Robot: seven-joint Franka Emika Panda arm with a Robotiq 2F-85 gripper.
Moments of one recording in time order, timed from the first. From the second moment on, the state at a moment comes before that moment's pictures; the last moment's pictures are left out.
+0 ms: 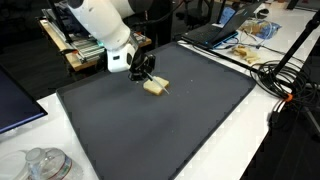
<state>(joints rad) -0.24 0.44 -0.11 -1.97 0.65 2.19 -0.72</state>
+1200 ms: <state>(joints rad) -0.18 0.67 -0.04 -1.60 0.18 2.08 -0.39</state>
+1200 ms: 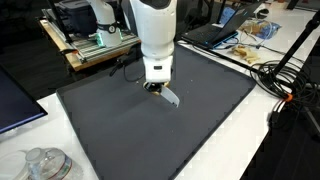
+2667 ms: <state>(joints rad) 0.06 0.59 -0.06 -1.66 -0.20 2.02 0.12</state>
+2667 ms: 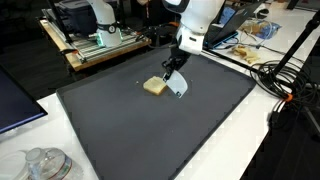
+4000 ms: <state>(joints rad) 0.14 0.21 -0.06 -2.09 -0.32 2.19 0.49</state>
